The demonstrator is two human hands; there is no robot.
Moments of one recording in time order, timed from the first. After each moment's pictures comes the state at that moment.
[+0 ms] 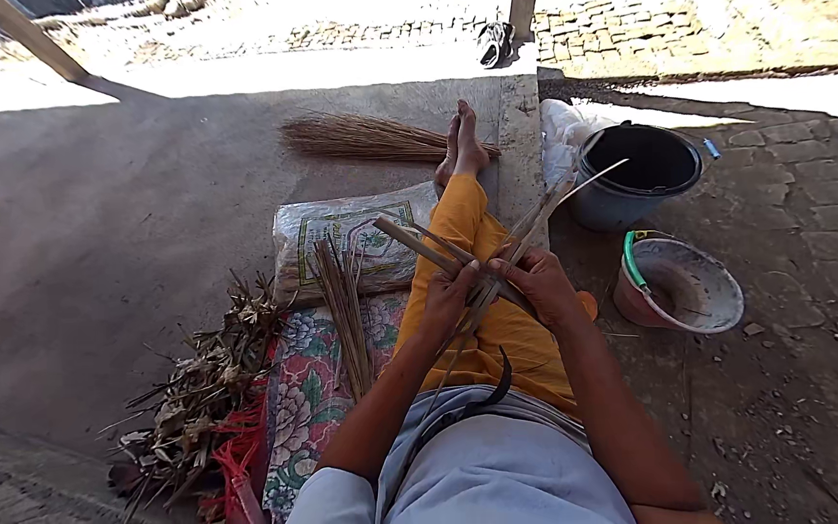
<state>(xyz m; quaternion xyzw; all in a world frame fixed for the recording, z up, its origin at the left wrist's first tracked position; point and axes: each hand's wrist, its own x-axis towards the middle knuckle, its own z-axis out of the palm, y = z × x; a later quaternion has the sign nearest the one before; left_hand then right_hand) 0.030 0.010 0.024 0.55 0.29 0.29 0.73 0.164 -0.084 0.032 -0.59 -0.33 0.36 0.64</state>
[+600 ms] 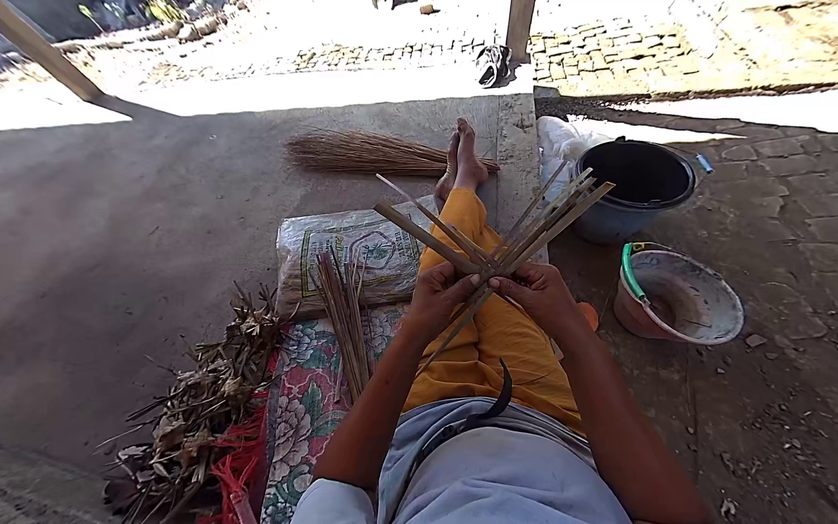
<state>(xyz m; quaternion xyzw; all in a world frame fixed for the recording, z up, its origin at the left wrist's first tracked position) 0.016 0.031 0.044 0.62 0.21 0.26 0.70 0.166 -0.090 0.037 -0.63 -0.43 0.28 0.59</state>
